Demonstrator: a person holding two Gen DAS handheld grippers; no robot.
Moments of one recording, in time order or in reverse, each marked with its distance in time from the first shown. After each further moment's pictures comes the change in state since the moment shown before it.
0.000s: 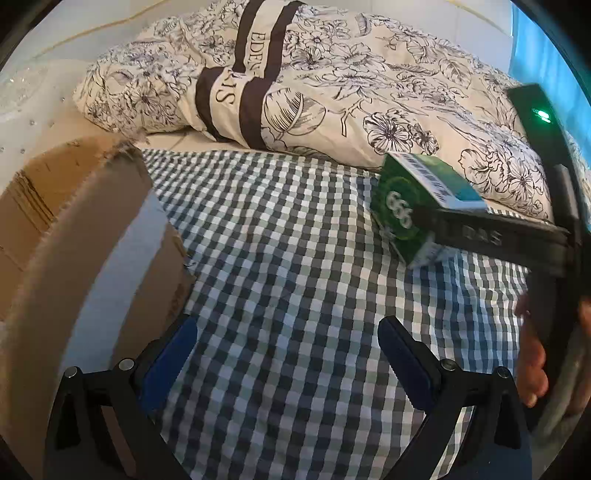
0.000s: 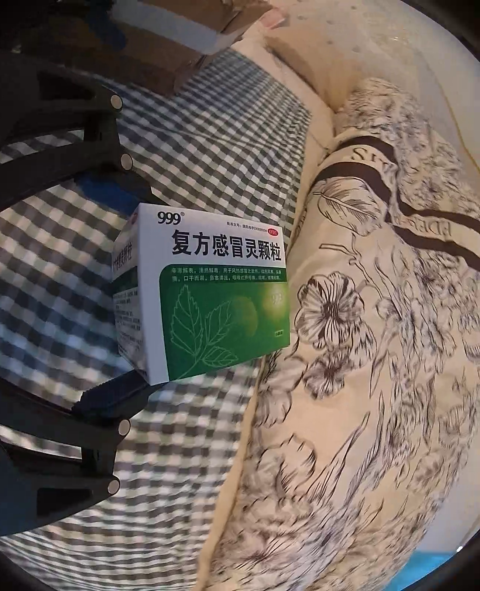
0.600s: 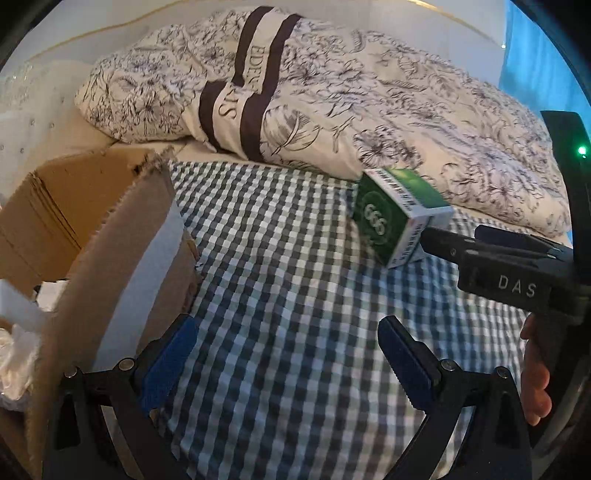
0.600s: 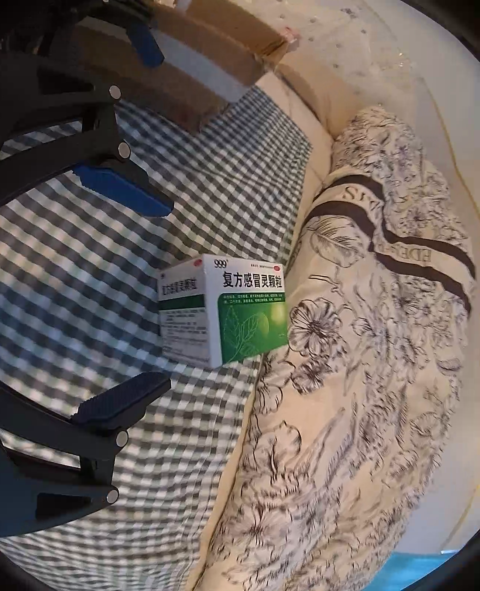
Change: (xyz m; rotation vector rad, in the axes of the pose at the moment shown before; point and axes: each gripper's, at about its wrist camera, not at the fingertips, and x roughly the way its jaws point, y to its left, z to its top) left arm -0.018 0.010 -0.004 -0.020 -0.013 -0.056; right arm -0.032 0.009 -0.013 -0.084 -0.016 0.035
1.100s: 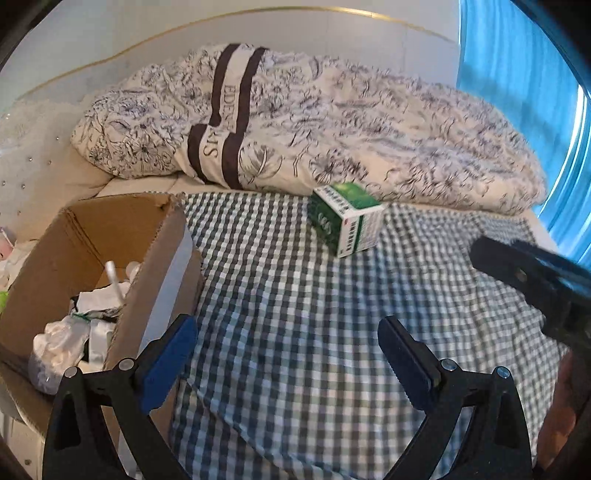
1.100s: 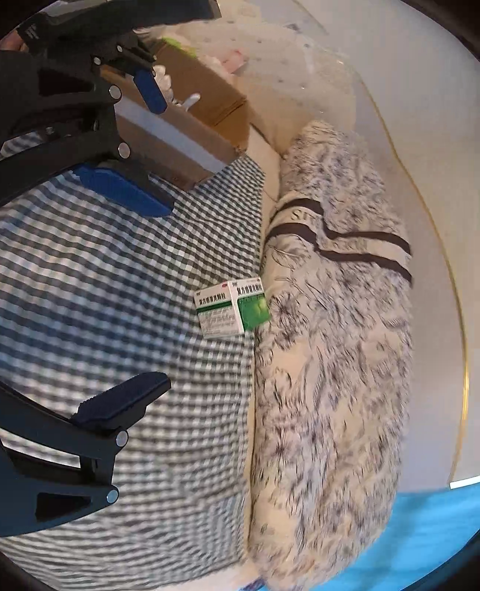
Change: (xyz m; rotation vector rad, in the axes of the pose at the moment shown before) left arm -0.097 -0.020 -0.024 0.123 -0.073 -0.038; right arm -0.153 0.008 -0.058 0.138 -0.159 0.023
